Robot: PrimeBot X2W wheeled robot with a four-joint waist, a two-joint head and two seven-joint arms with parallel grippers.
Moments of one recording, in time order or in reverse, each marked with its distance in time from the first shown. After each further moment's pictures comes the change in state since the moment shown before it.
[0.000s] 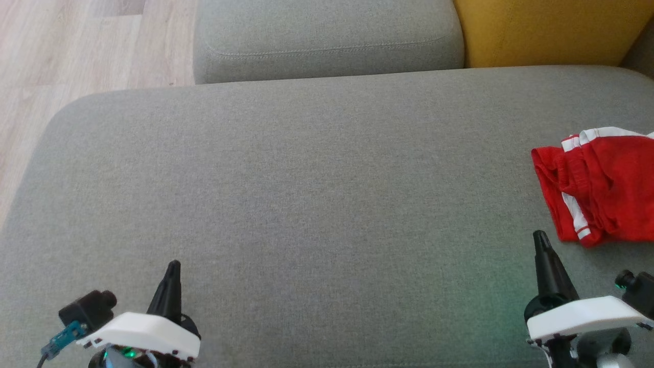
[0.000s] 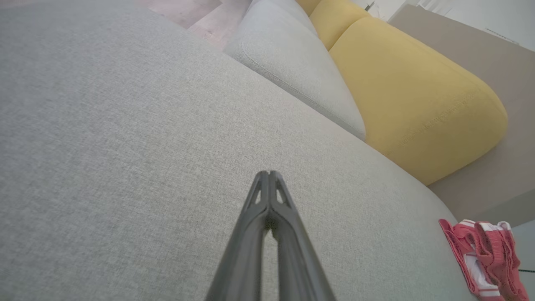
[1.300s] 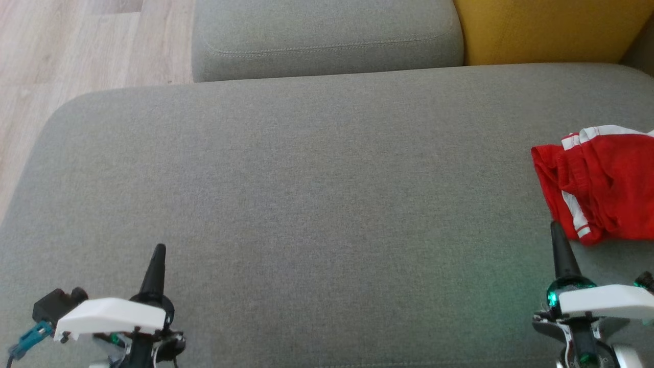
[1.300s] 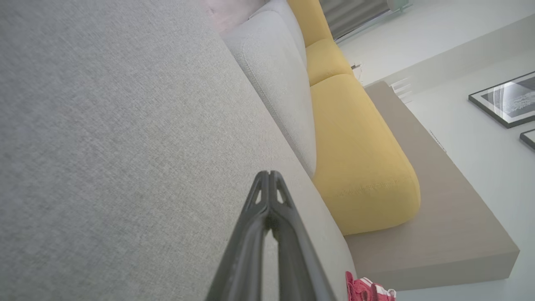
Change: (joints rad) left arm -0.058 -0.034 0.104 0.041 -0.417 -0.080 0.088; right arm -0.072 -0.007 -0.033 0.094 0.446 0.000 0.014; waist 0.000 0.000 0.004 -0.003
